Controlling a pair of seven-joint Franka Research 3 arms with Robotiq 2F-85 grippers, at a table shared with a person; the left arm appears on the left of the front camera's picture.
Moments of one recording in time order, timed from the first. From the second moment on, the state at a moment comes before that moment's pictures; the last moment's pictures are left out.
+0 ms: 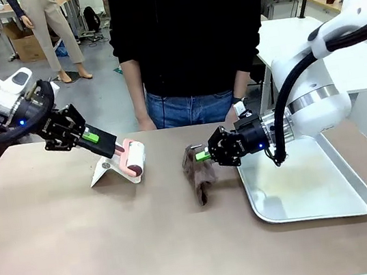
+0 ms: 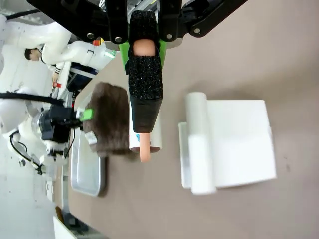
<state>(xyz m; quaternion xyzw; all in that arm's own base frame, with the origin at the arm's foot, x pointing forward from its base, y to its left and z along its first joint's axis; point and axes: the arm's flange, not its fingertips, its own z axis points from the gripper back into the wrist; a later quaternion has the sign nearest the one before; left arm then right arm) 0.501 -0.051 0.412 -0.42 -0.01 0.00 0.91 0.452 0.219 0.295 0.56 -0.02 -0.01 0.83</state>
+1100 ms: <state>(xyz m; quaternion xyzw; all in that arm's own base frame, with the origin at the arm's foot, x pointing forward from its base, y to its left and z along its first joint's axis) 0.536 -0.069 0.403 -0.35 -0.02 0.00 0.94 0.460 0.226 0.280 0.57 0.01 -0.03 0.82</state>
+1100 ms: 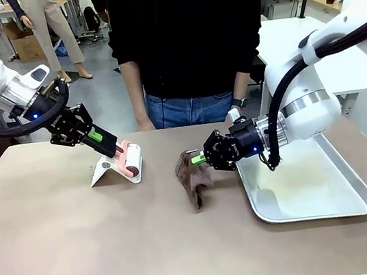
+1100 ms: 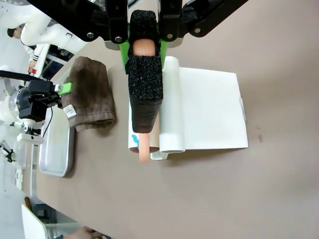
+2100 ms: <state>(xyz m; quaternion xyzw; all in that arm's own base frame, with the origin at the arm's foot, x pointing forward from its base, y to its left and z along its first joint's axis) 0.538 -0.086 0.400 -0.32 -0.03 0.03 0.95 0.465 0.213 0.275 0.58 0.01 -0.05 0.82</state>
